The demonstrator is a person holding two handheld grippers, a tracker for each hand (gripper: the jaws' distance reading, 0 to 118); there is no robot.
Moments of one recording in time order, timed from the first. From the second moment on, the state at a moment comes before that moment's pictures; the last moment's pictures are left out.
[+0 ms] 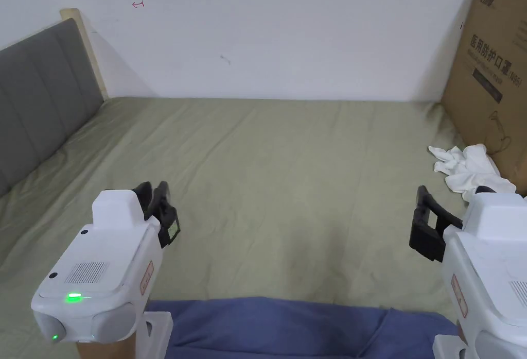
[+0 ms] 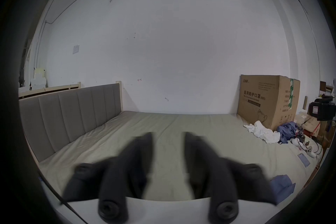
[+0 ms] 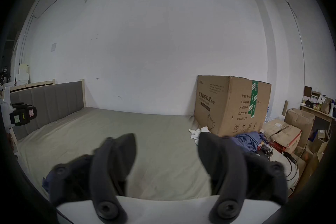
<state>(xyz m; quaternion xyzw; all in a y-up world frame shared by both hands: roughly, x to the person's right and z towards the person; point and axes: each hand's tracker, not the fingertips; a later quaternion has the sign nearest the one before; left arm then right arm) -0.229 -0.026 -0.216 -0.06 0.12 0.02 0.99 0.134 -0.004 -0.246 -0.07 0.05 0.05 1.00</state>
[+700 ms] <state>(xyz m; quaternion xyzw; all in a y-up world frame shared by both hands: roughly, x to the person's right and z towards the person) -0.339 -0.076 -0.242 -0.28 -0.02 0.24 0.93 0.129 -0.005 -0.257 -0.09 0.07 0.06 0.99</state>
